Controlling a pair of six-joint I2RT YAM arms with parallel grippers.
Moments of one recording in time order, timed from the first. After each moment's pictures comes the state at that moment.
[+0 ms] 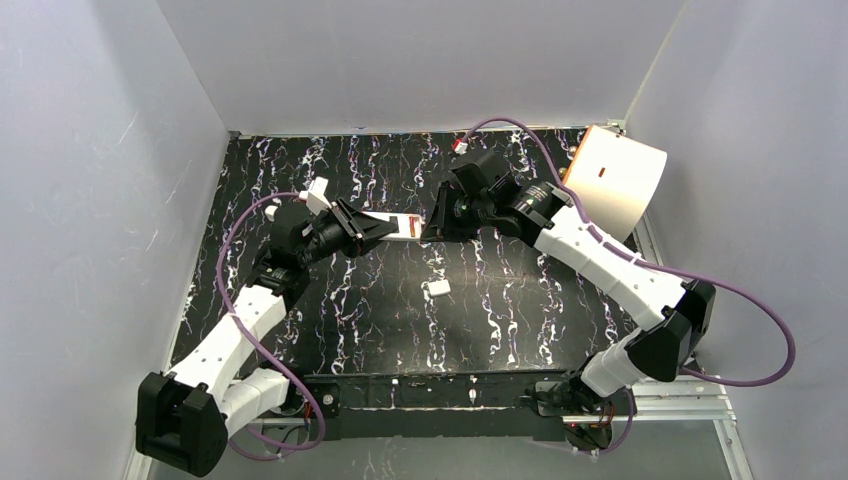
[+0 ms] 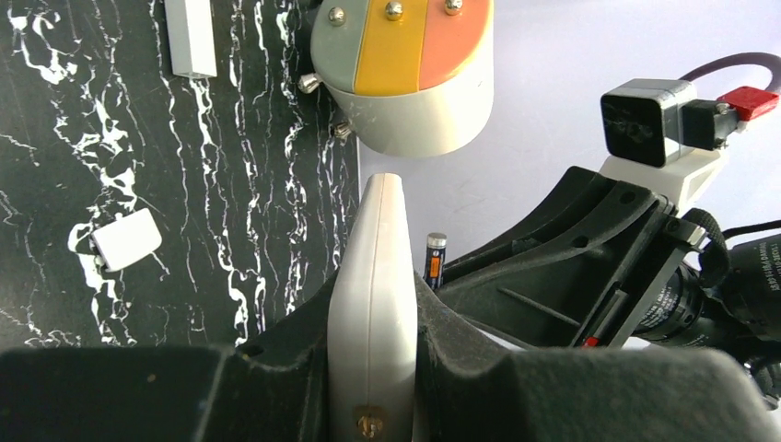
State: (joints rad) left arm -0.33 1.00 0.68 0.07 0.53 -1.21; right arm 0.86 1.49 1.56 -0.81 -0.09 0.80
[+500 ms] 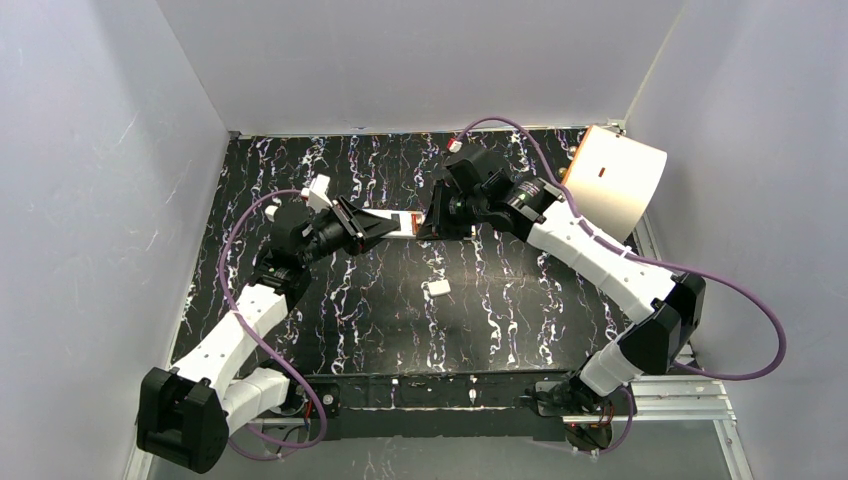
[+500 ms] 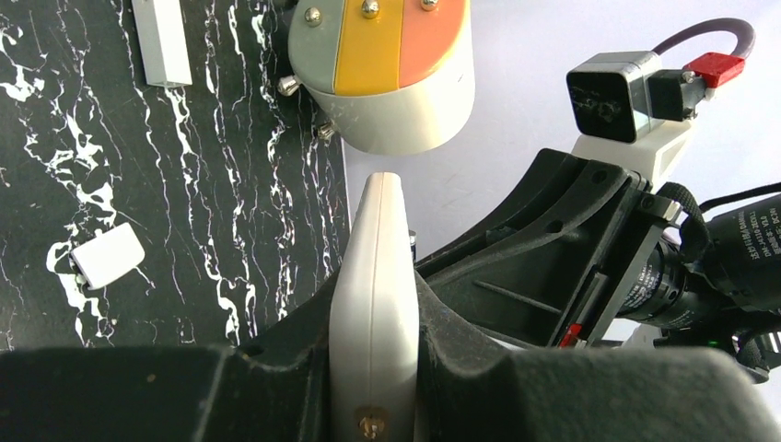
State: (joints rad) left arm -0.33 1.03 0.66 0.17 0.56 -1.23; right arm 0.85 1.54 1.58 -0.81 -0.13 0.81
